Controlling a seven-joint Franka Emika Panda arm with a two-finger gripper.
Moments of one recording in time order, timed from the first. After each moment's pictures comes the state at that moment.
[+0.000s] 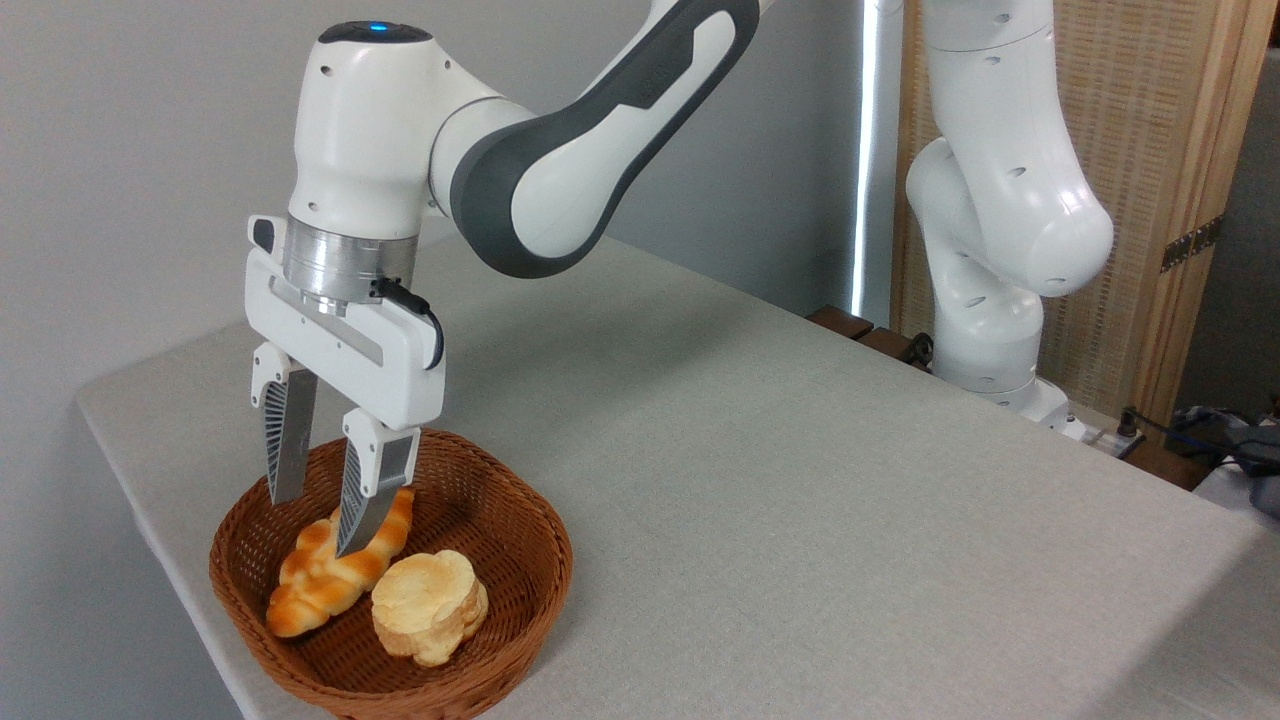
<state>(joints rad) -0.38 0.19 0.19 -1.84 -0.05 2.44 0.42</state>
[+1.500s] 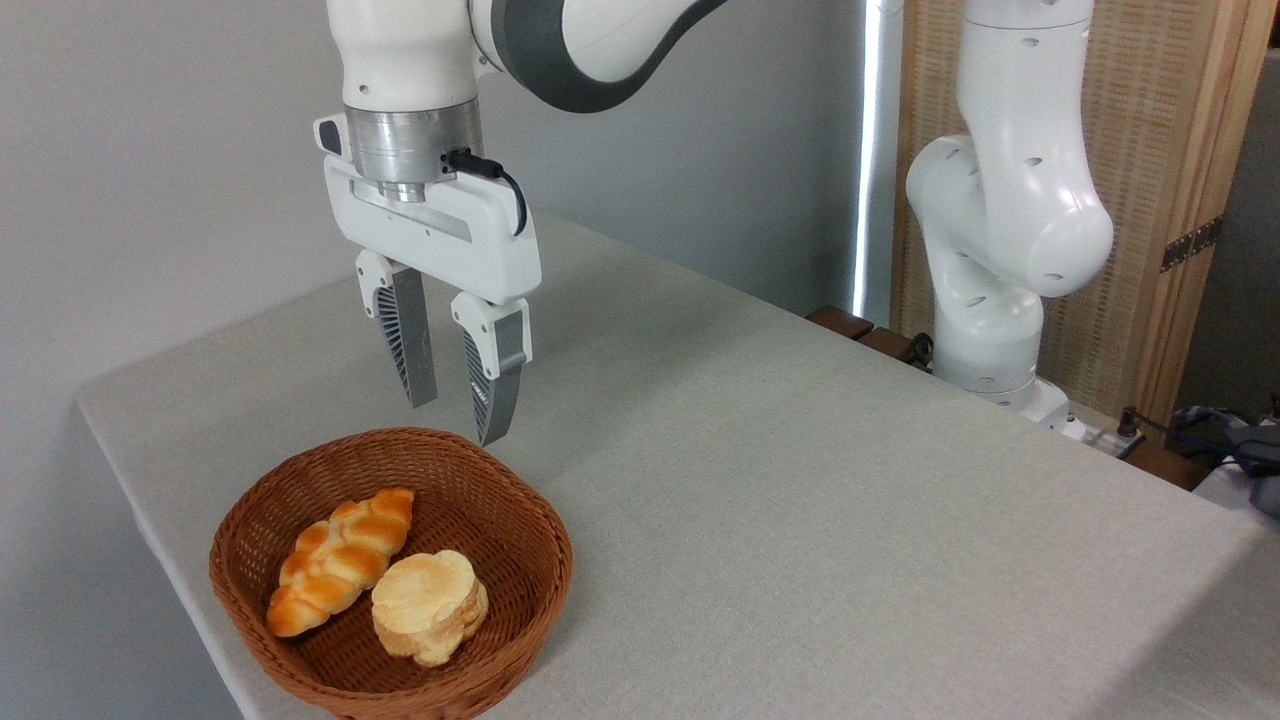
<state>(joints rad) -0.38 -0.01 0.19 -1.84 0.01 1.96 0.44</state>
